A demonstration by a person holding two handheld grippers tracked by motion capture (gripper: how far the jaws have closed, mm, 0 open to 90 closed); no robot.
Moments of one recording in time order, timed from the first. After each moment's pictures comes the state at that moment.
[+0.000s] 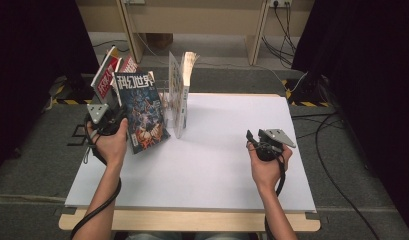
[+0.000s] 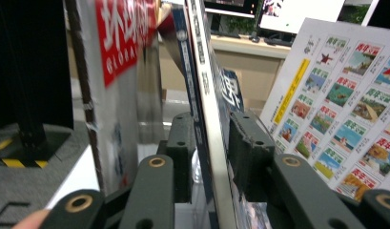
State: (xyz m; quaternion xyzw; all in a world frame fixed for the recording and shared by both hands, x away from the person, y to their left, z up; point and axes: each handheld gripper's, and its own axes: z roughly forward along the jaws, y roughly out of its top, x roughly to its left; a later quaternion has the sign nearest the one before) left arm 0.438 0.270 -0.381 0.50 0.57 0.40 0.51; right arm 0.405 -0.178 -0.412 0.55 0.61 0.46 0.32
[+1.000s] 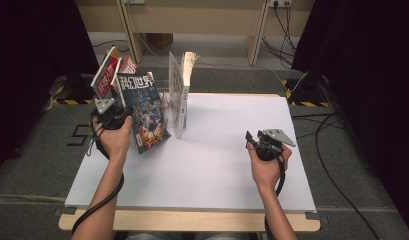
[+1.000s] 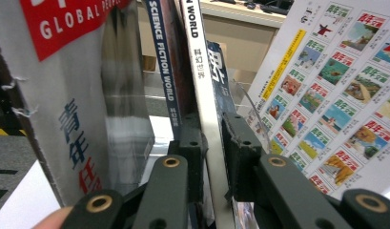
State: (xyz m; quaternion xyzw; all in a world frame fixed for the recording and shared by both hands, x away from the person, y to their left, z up) left arm 0.450 0.261 -0.373 0.54 0.59 0.35 0.49; right arm 0.408 -0.179 -0.416 0.56 0.62 0.46 0.31
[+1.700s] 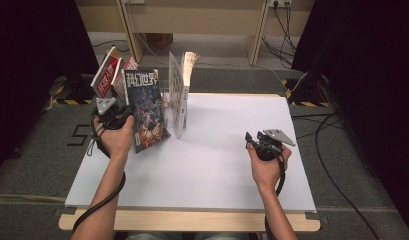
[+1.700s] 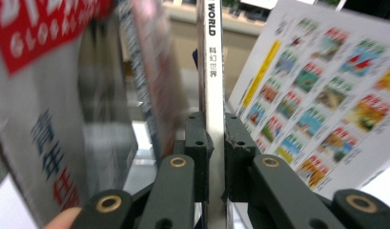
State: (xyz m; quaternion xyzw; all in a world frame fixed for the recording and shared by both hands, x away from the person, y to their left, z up) left arm 0.445 0.251 -0.364 0.54 0.56 0.36 0.52; right arm 0.410 -0.181 -0.419 0.56 0.62 0.46 0.29
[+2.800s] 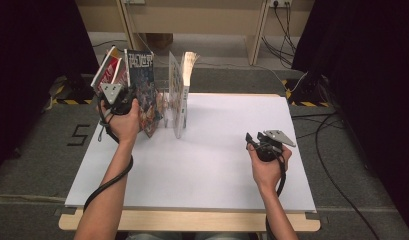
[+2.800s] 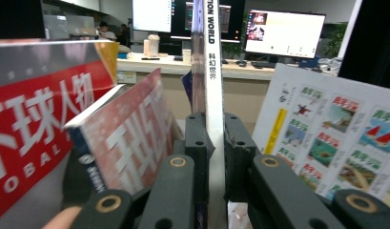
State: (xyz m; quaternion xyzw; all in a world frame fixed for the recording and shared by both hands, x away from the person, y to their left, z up) left arm 0.485 0.245 -0.354 0.50 0.52 0.45 0.53; right arm 0.409 -0.182 -0.423 0.56 0.62 0.46 0.29
